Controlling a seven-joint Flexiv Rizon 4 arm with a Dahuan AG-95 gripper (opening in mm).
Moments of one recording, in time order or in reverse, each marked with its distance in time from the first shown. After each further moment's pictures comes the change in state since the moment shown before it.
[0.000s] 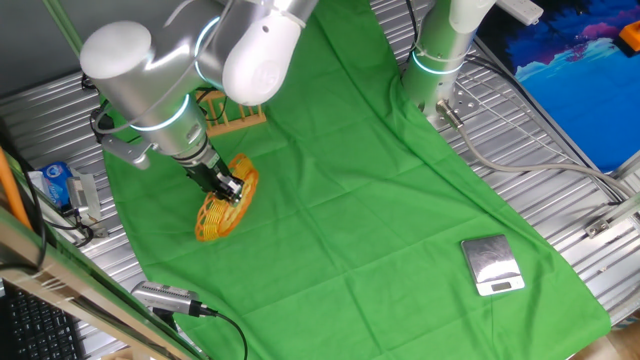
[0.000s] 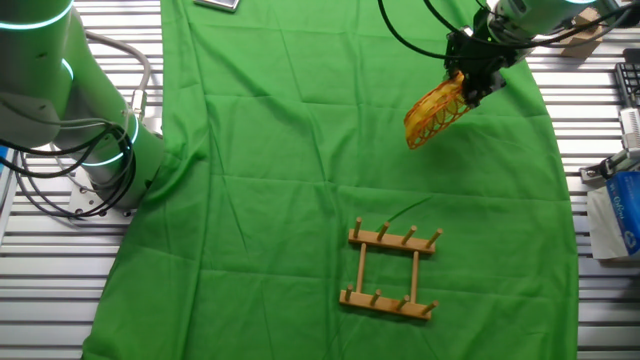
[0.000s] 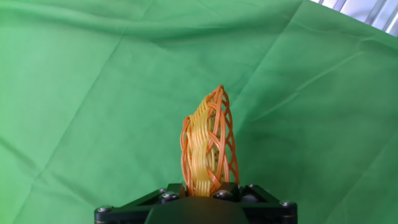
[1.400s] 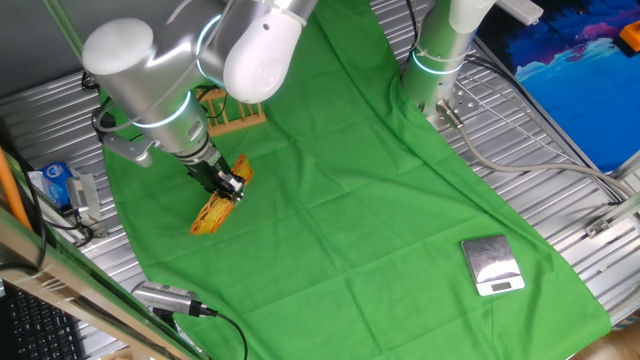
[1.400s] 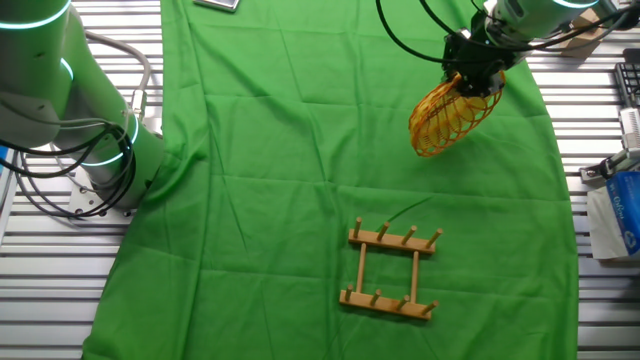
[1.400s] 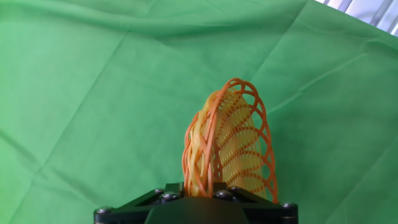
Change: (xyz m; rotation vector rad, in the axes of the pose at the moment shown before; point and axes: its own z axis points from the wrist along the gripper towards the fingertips) arm 0.002 0.000 0.001 -0.008 -0.009 -0.016
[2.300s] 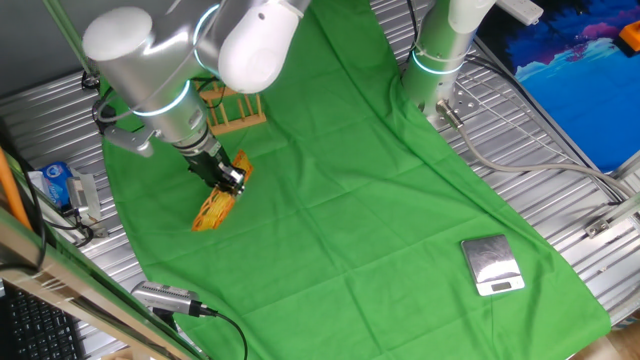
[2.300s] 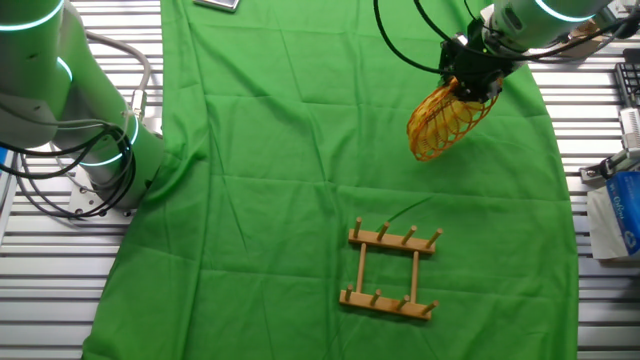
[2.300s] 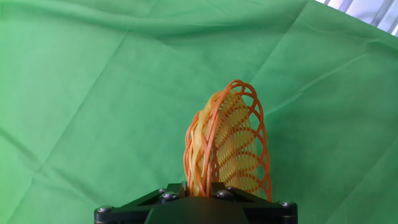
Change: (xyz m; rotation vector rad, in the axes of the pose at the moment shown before) arm 0.009 -0.004 -0.002 -0.031 -0.004 -0.063
